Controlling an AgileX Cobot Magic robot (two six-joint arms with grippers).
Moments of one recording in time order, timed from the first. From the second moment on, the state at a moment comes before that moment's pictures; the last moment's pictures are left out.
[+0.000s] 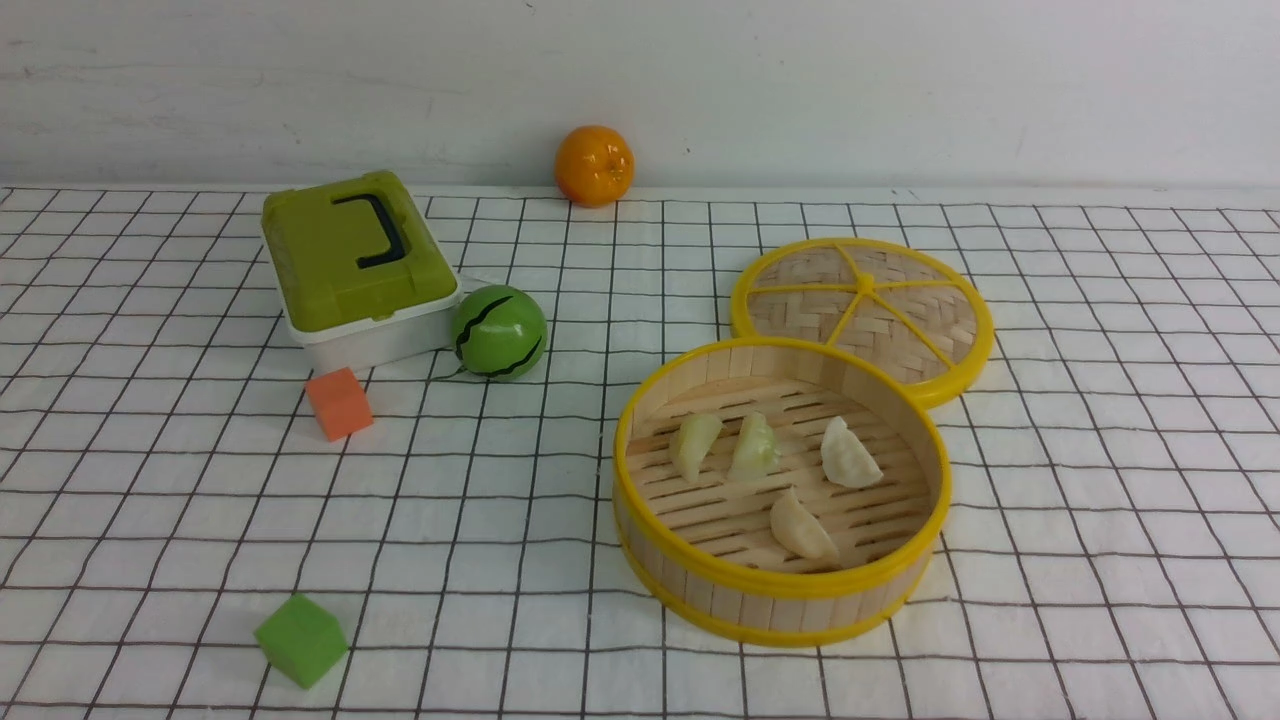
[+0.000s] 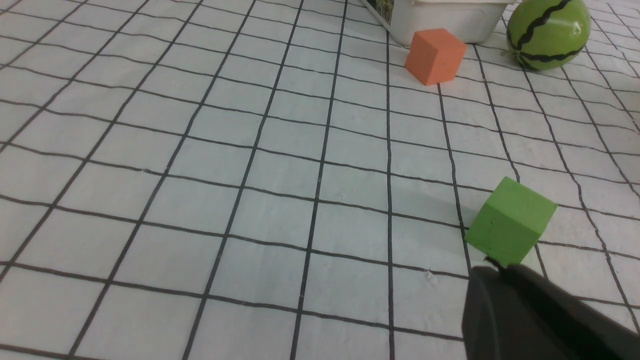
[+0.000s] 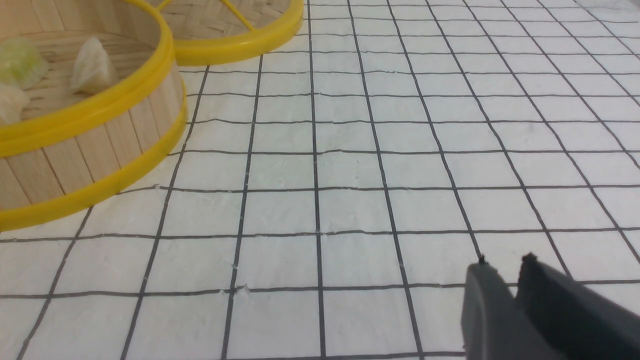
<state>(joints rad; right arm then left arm) -0.08 -0.01 0.02 0.02 0.38 0.02 0.00 -0.01 0.03 0.04 0.36 -0.23</state>
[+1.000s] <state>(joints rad) -0.08 -0.01 0.02 0.02 0.38 0.02 0.00 -0.01 0.03 0.04 0.36 -0.23</state>
